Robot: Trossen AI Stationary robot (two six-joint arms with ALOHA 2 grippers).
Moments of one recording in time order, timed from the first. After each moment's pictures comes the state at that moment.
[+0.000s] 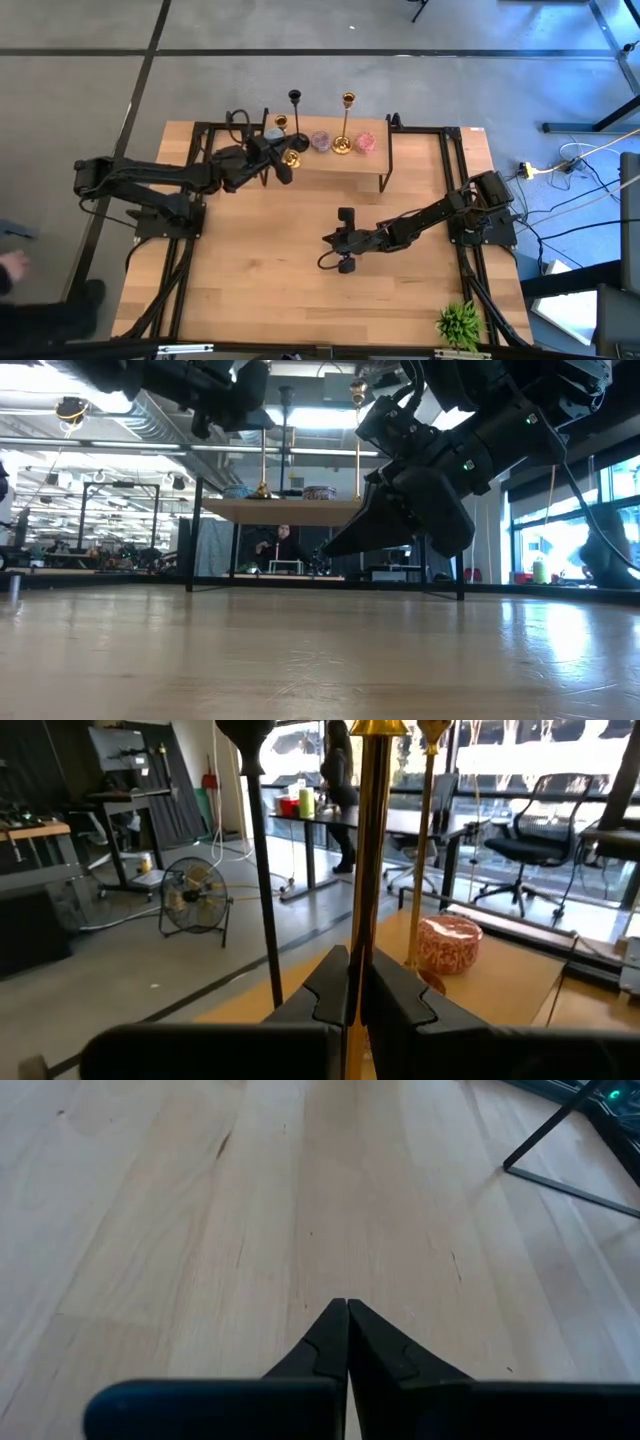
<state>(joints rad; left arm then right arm) 0.19 1.14 0.63 0.49 -0.60 -0.03 0.31 1.86 0.85 0.38 0.40 -0.08</state>
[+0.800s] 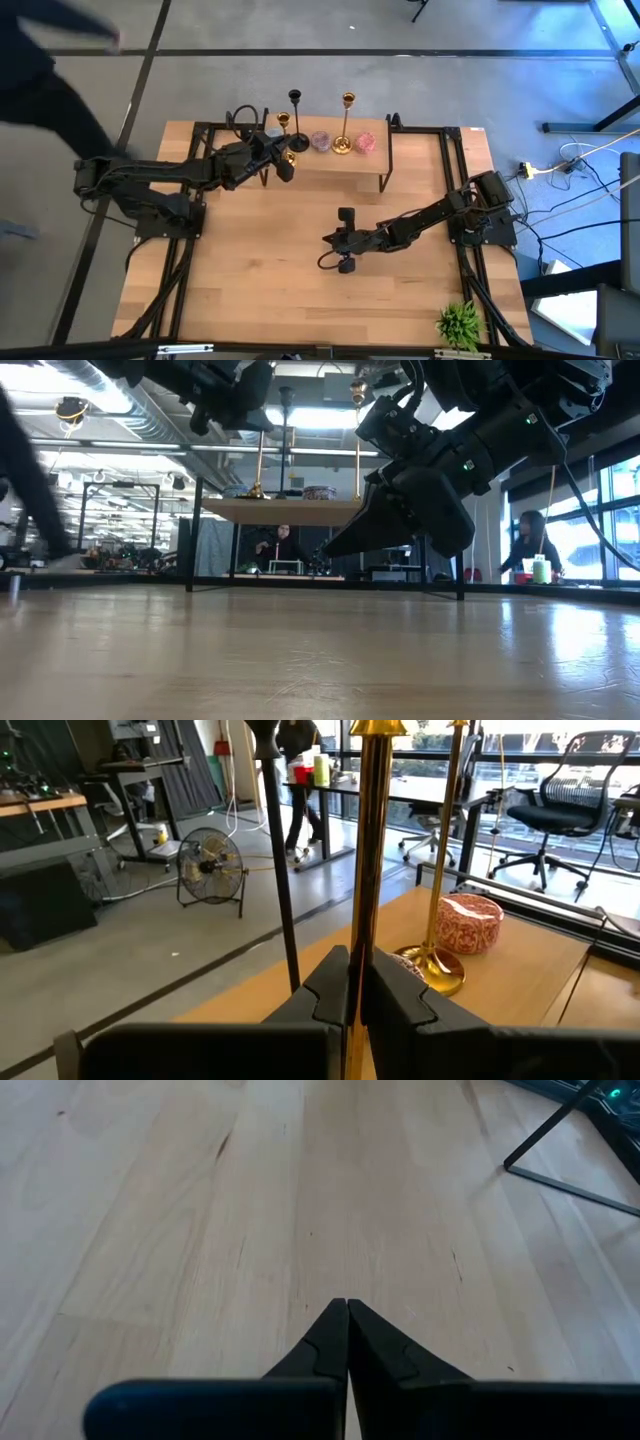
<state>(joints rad) 0.19 1.14 0.73 0.27 -0.64 -0.08 0.31 1.86 0.85 0.38 0.40 -0.07</state>
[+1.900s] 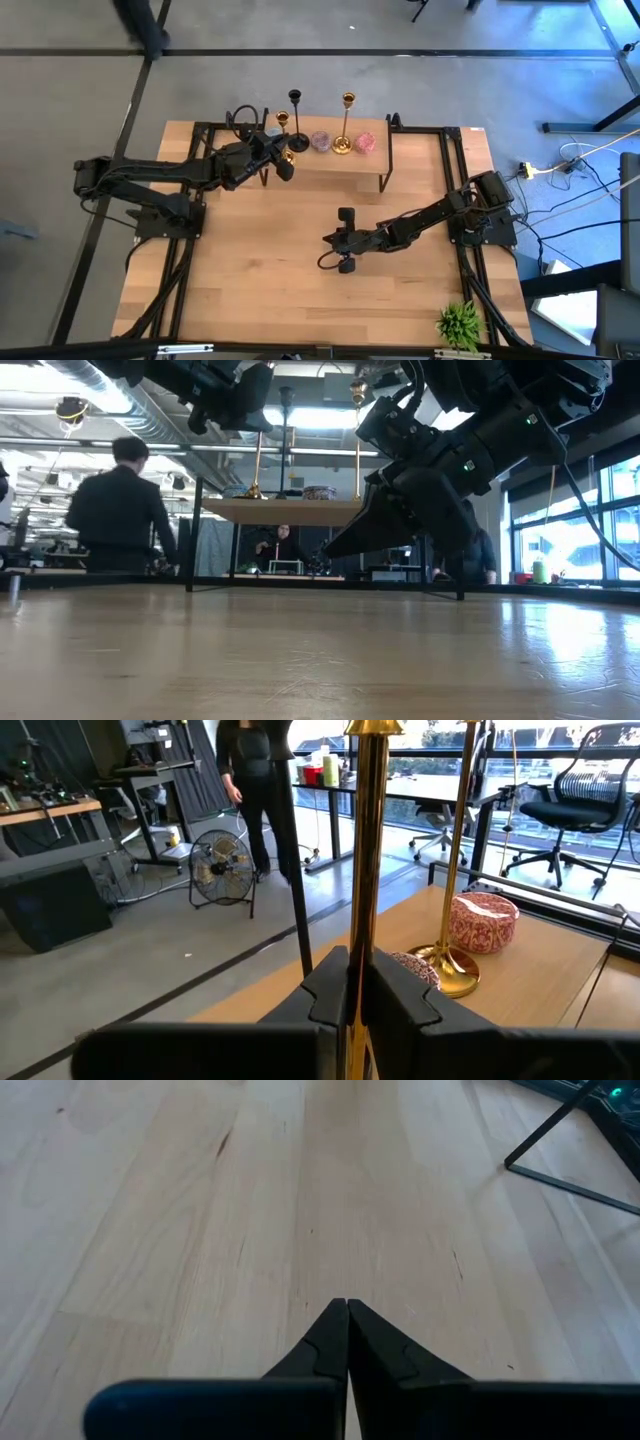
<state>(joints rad) 0.19 1.14 0.73 0.26 -0.66 -0.06 0.31 1.86 0.85 0.38 0.40 -0.07</state>
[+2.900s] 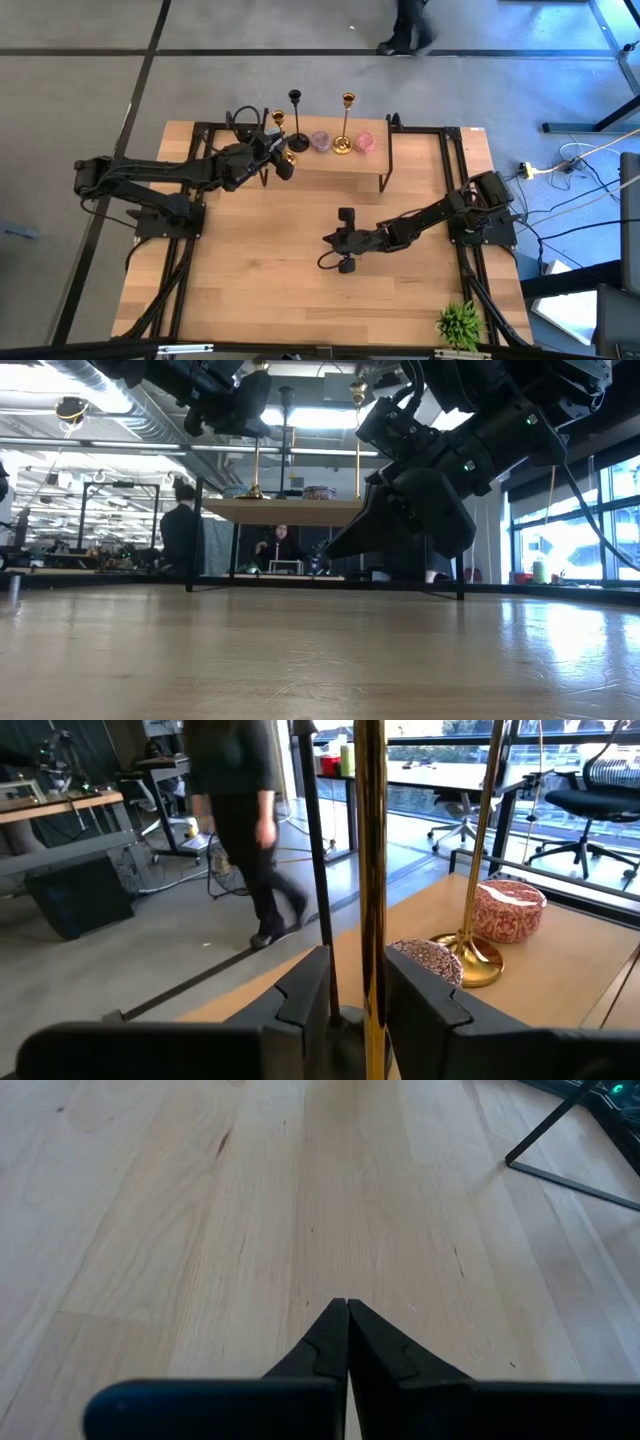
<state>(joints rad) 0.19 1.14 0.72 0.24 -0.71 -0.08 0.31 1.86 0.85 0.37 0.40 -0.07</state>
